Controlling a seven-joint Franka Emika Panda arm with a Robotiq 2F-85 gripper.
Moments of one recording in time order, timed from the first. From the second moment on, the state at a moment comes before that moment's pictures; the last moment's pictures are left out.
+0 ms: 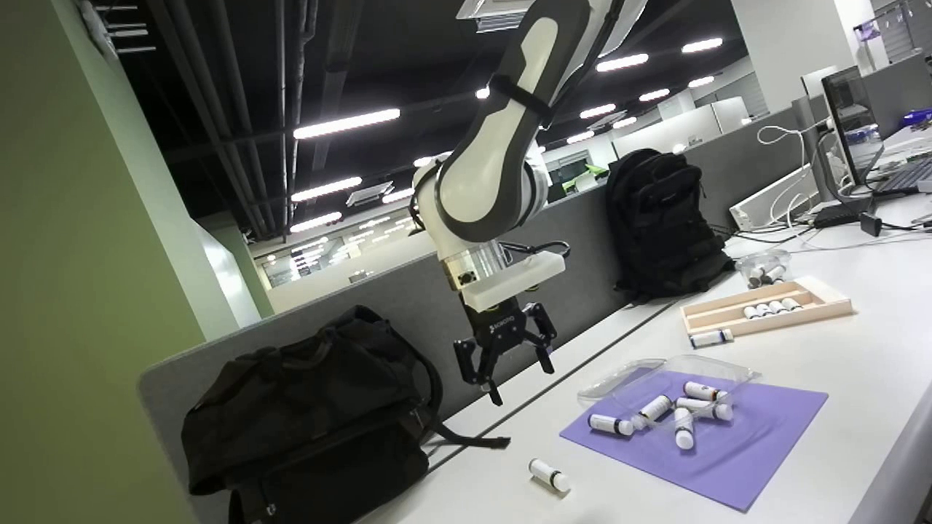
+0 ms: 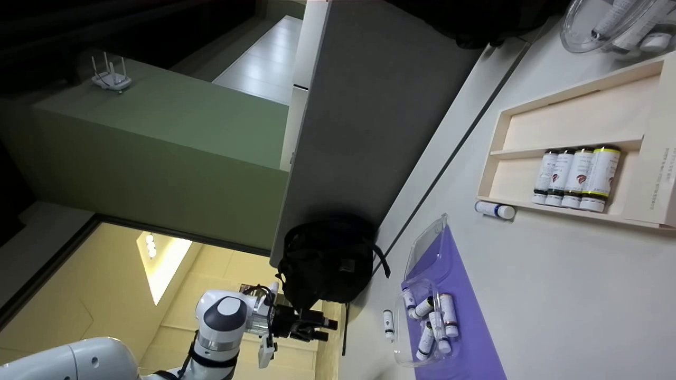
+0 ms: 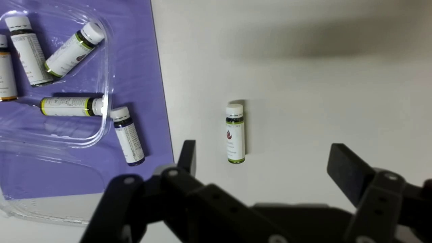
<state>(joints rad) 0.42 0.46 0.16 -1.83 -0.05 2.30 0.66</state>
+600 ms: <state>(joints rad) 0.46 0.48 0.15 -1.80 -0.09 2.36 0.69</state>
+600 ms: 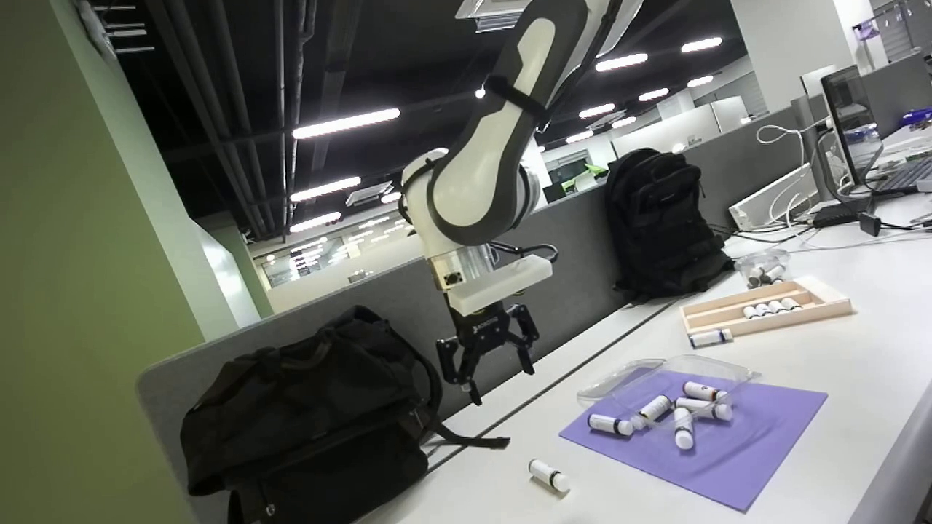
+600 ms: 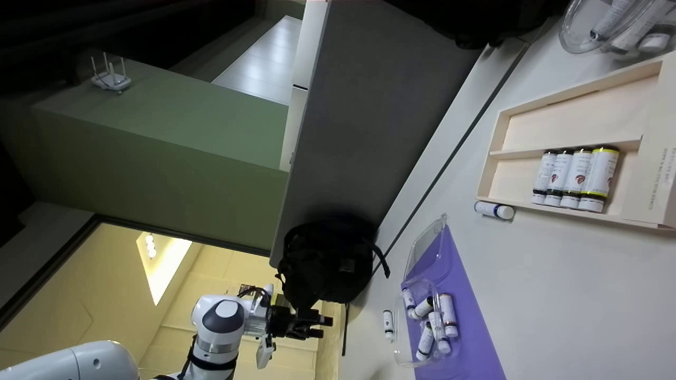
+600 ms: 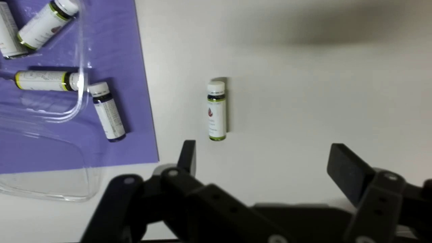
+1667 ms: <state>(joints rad) 0.63 0.66 0.09 -1.50 -0.16 2.26 0.77</state>
